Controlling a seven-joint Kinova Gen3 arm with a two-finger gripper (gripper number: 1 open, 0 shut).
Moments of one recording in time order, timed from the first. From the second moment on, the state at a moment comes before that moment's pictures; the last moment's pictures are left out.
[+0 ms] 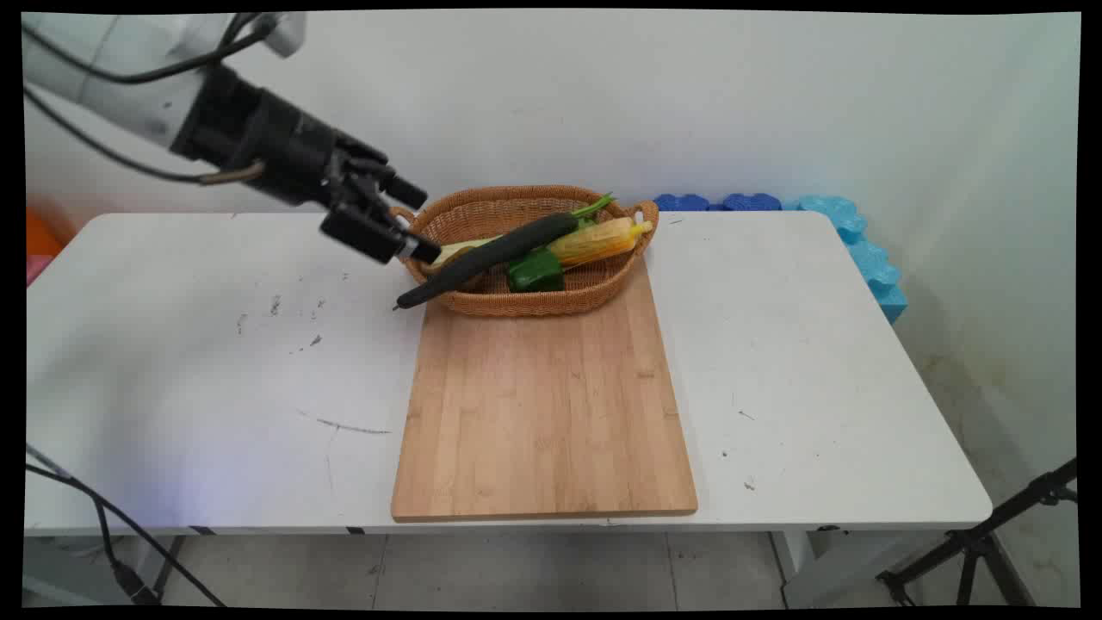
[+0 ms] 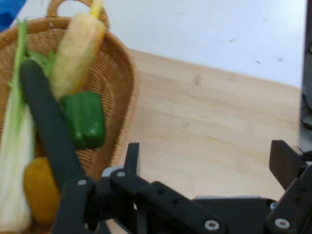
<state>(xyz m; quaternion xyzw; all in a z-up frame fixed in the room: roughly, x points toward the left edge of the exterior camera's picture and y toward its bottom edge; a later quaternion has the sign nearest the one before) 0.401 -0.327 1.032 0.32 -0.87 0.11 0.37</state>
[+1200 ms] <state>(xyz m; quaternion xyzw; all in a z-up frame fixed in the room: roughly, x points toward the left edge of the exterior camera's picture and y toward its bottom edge) 0.355 -0.459 1.001 0.44 -0.83 0.16 0.31</state>
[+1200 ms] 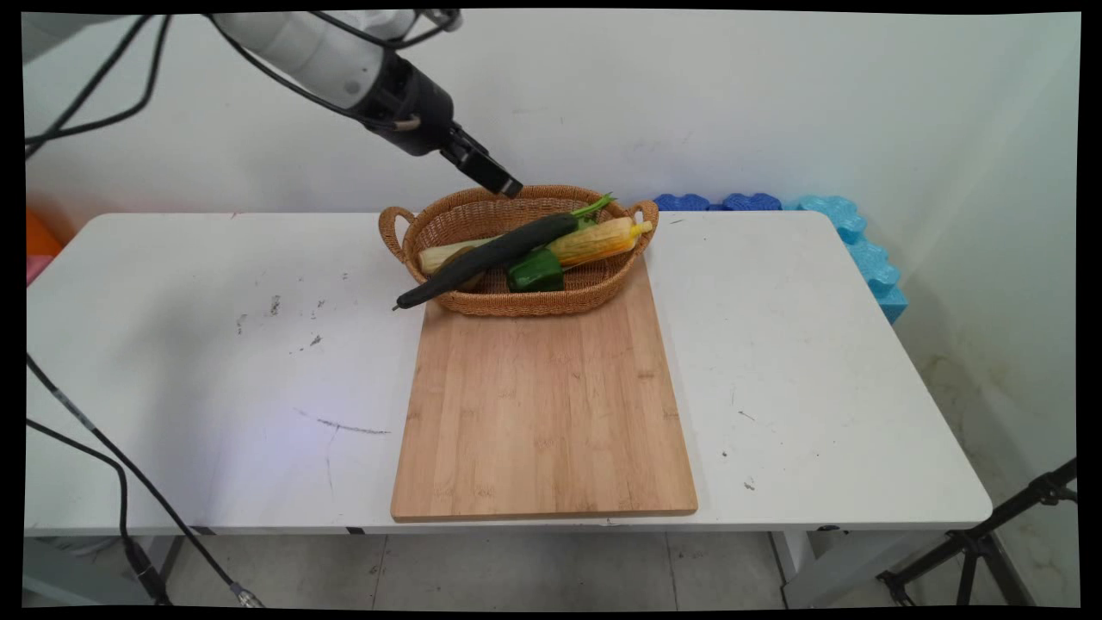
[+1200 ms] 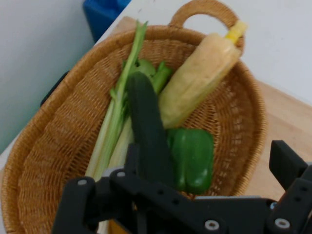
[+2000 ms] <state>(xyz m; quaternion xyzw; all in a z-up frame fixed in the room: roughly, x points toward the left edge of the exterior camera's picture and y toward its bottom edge) 0.340 -0.514 0.936 0.52 -0.81 0.14 0.25</state>
